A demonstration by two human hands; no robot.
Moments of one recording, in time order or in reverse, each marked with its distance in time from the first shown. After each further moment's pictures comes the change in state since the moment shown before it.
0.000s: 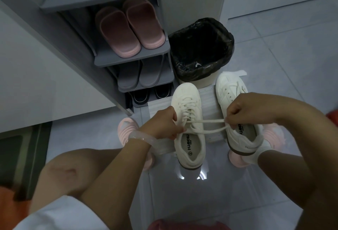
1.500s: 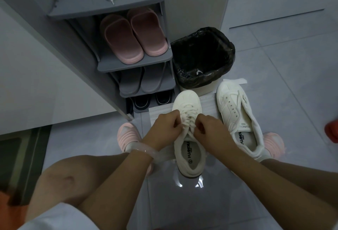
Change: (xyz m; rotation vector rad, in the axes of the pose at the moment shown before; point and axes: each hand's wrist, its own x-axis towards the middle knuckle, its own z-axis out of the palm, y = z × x) left_hand 0.003 -0.006 0.009 0.112 0.280 0.312; right_hand 0.062 -0.022 0.096 0.128 0.565 -0.151
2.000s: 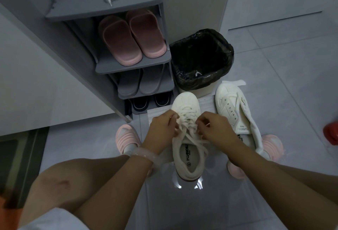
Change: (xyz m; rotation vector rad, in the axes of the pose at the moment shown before) left_hand 0.001 -0.001 0.008 -0.265 0.169 -0.108; right_hand 0.012 0.011 -0.012 0.262 0.009 0.104
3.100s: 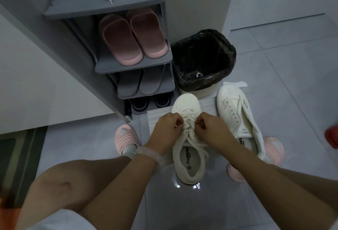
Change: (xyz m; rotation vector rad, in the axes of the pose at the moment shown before) left_hand 0.013 -0.003 0.007 0.271 -0.062 0.104; right_hand 0.012 0.000 0.005 -0.145 -0.090 0.016
